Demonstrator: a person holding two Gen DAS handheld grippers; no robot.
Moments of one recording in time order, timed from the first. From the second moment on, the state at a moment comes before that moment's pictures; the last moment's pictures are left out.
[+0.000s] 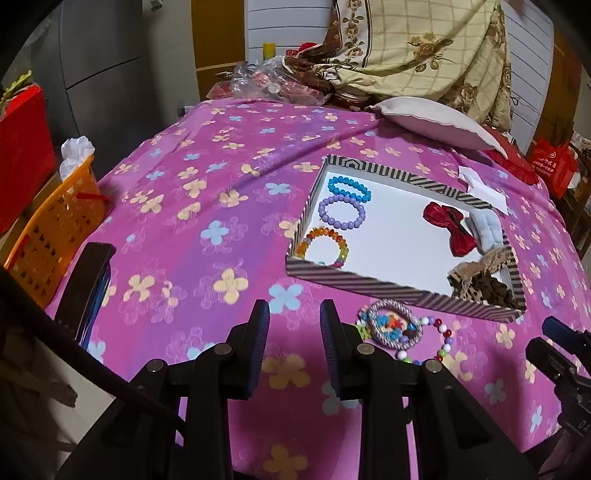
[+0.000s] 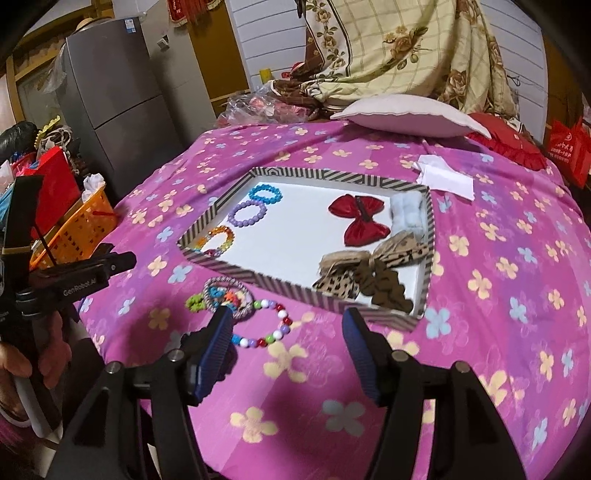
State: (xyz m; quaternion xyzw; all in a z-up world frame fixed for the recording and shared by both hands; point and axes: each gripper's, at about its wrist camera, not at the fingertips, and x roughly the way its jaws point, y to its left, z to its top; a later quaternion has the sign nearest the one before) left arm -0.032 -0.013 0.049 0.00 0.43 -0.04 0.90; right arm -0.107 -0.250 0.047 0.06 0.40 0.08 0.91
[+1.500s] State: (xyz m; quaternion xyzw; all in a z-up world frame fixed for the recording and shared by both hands) left arm -0.065 -0.024 0.023 0.02 0.43 -0.04 0.90; right arm -0.128 -0.244 0.025 0.05 0.41 0.07 0.91
